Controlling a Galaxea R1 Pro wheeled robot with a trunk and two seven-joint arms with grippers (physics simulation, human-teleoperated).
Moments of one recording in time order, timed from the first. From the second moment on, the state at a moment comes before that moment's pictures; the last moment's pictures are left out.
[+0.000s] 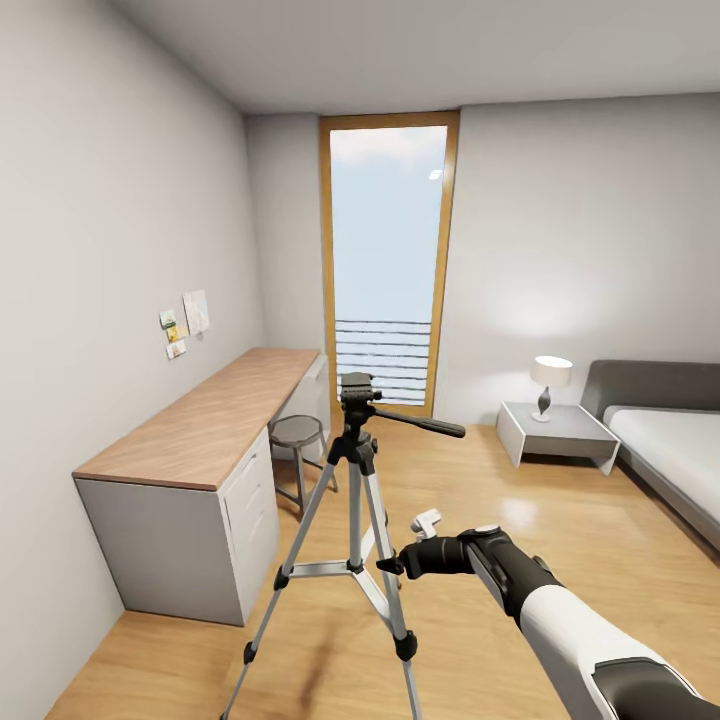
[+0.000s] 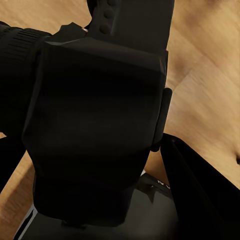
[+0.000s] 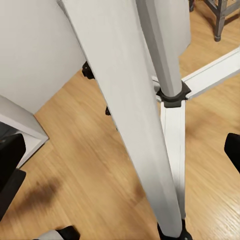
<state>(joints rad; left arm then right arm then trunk) -0.28 0.04 0.06 -0.03 0.50 -0.02 0.08 -0.78 0.02 0.09 -0.38 0.13 0.32 0.79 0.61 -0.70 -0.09</state>
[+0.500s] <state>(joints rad) -0.28 0.04 0.06 -0.03 0.50 -0.02 0.08 -0.78 0.02 0.09 -0.32 0.14 0.29 0.76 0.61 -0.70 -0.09</state>
